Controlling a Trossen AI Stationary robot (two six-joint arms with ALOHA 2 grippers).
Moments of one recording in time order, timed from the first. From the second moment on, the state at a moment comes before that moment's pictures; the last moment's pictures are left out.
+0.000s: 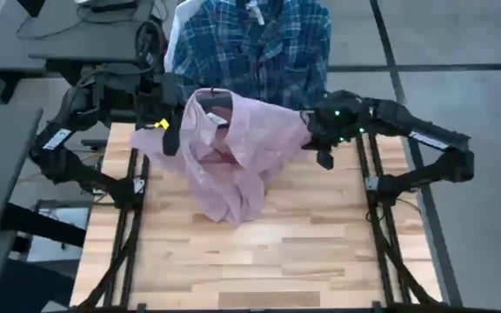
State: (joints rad) left arm 0.22 1.29 1.99 -1.00 -0.01 0.14; right arm -0.33 1.23 1.43 -1.14 -0.19 -0.06
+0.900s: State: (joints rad) left arm 0.22 1.31 1.99 -0.96 0.08 0.12; right arm -0.40 1.15 1.76 -0.95 -0.18 0.15
